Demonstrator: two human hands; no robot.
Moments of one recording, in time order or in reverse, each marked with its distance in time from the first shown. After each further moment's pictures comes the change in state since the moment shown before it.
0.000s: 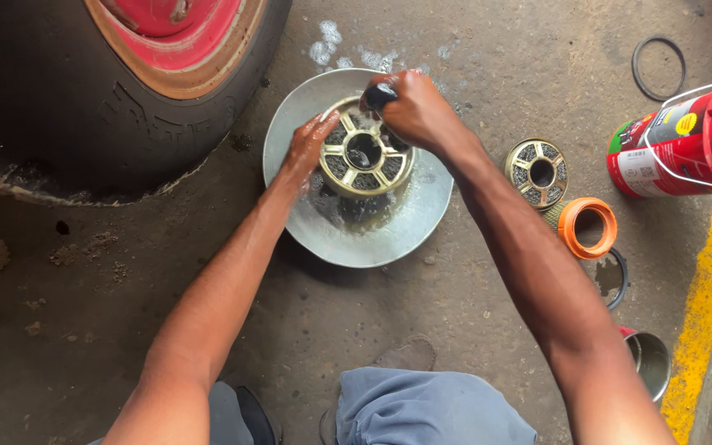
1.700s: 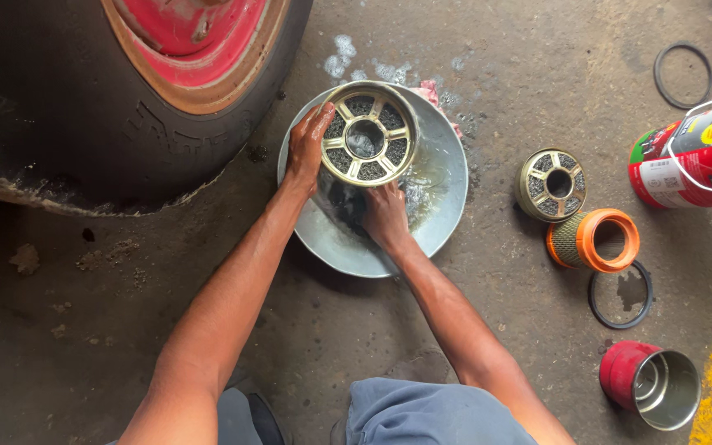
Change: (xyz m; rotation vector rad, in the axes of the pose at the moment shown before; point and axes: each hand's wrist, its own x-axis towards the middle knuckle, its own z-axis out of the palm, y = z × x) left_hand -0.002 0.020 -0.004 0.021 0.064 0.302; right_hand -0.021 0.161 0.188 -0.521 0.646 -0.539
